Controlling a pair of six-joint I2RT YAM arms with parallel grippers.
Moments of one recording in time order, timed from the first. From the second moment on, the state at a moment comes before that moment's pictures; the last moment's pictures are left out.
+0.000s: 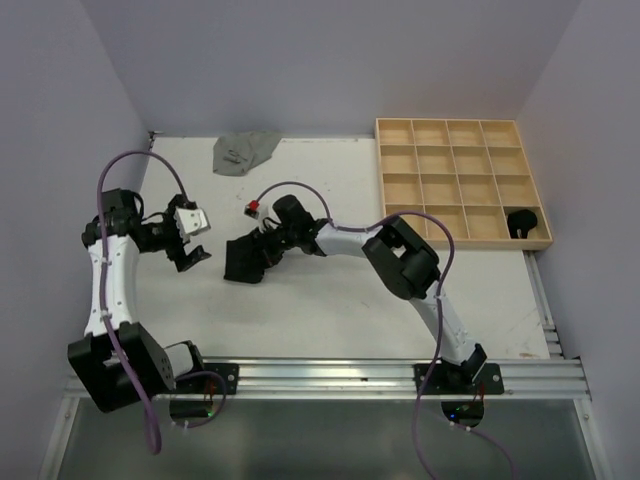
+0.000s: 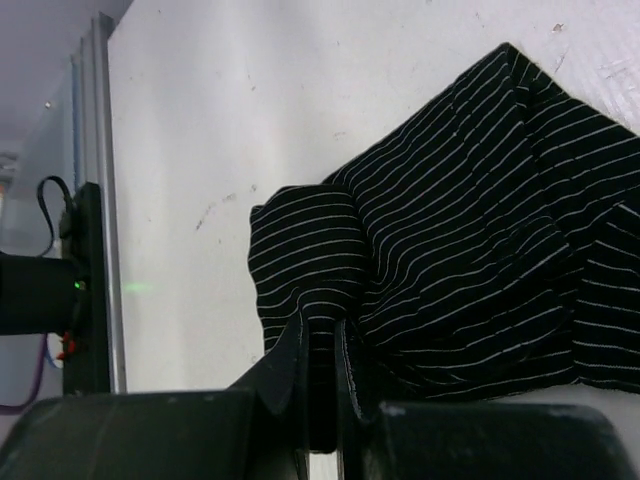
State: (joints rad) left arm 0.36 1.25 1.05 -1.04 0.90 1.48; right arm 0.86 2.32 1.58 0.11 -0.69 0.29
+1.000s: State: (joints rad) left arm 0.05 1.11 0.51 -0.52 0.68 1.69; right arm 0.80 2.55 1.81 0.07 -0.92 0.67
